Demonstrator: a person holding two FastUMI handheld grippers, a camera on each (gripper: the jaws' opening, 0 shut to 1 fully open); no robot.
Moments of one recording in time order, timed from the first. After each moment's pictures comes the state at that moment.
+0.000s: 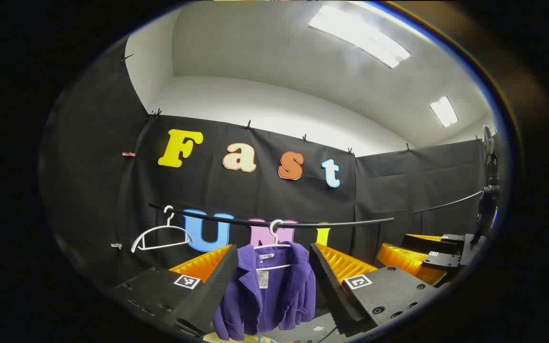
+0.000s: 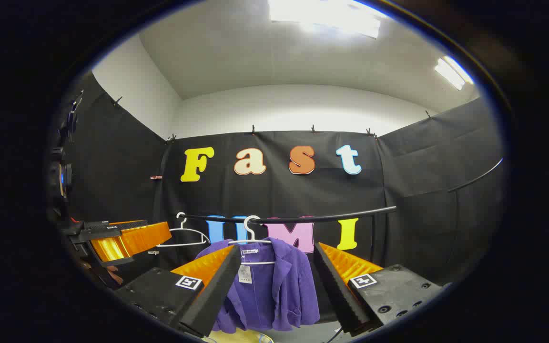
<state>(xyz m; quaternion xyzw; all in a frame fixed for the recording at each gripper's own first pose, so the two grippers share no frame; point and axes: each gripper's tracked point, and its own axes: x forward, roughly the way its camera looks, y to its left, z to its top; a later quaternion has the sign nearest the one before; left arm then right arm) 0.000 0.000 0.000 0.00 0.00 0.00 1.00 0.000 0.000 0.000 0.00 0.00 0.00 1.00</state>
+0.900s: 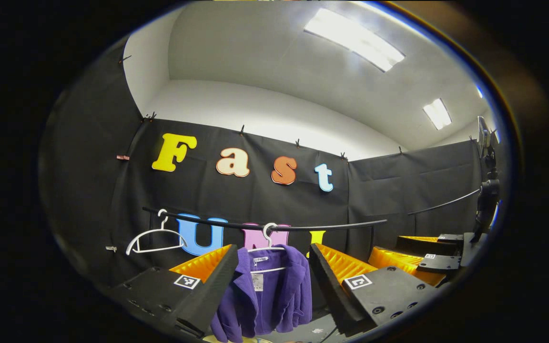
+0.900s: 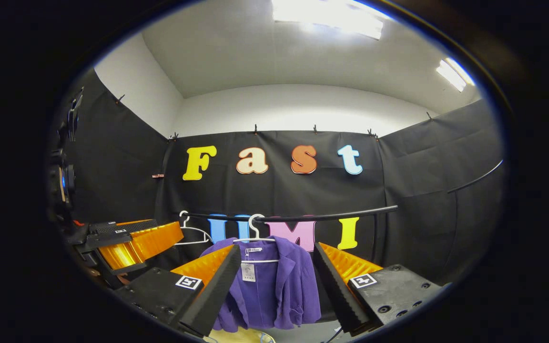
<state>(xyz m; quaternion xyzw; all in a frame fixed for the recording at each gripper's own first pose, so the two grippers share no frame) -0.002 -0.009 0.002 0.00 -0.02 -0.02 1.00 -0.009 0.017 0.000 -0.01 0.00 0.00 1.00</state>
